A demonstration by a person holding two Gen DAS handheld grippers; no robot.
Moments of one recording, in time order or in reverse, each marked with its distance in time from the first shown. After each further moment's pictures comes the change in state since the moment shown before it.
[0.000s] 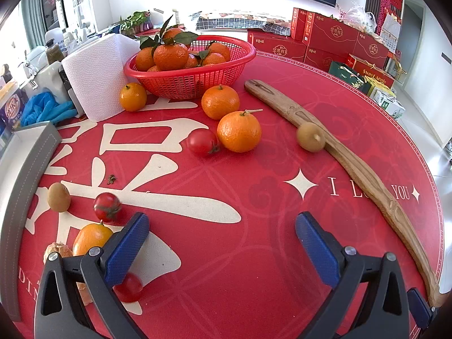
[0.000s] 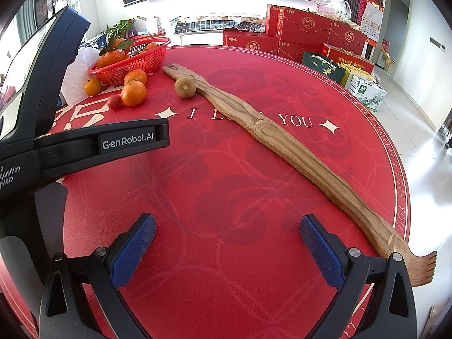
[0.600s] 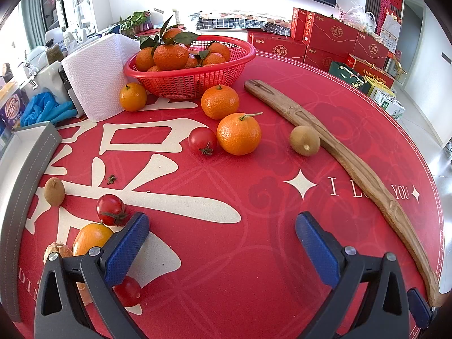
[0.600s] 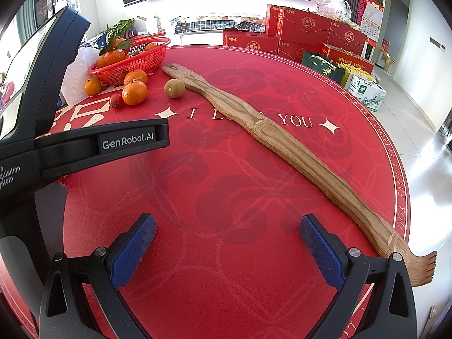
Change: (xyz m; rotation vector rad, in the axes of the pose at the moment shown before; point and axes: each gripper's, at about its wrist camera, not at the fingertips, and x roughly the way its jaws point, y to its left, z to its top) left arm 0.000 0.000 0.000 0.000 0.000 0.000; right arm -0.001 0.001 0.000 0.000 0.000 0.000
